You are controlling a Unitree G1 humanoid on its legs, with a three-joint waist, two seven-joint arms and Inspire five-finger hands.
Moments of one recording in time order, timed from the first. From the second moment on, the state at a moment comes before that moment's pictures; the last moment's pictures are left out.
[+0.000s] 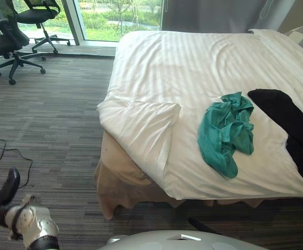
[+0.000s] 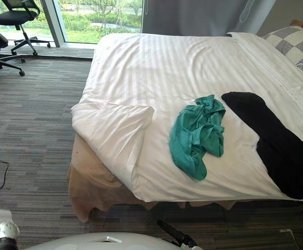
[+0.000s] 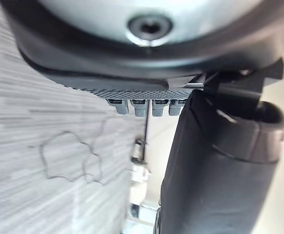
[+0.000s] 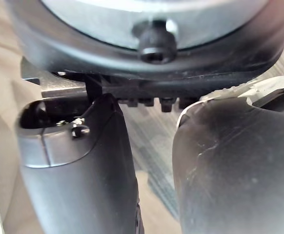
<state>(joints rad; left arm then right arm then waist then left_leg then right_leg) 0.01 0.32 0.59 0.53 -0.43 -0.34 0.61 0.16 -0.09 -0.34 1.04 0.29 0.21 0.19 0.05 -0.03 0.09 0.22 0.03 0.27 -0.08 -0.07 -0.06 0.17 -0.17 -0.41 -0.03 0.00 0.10</state>
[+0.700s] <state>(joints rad) -0.47 0.69 0.05 0.40 0.29 -0.22 0.19 0.19 -0.08 -0.44 1.03 0.30 0.19 0.14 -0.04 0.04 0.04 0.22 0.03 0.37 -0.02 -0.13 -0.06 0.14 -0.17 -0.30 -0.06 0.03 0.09</state>
